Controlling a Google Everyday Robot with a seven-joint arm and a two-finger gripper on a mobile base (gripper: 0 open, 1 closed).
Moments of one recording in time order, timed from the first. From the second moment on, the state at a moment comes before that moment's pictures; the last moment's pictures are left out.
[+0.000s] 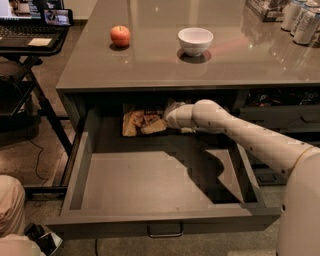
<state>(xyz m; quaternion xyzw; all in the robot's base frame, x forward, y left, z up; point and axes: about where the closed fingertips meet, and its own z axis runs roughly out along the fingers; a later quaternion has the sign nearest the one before) 0.764 0.002 0.648 -0.42 0.74 0.18 0.49</state>
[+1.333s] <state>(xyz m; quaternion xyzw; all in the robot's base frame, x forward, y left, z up) 0.776 -0.003 0.609 -0.44 0.75 0.13 0.47</state>
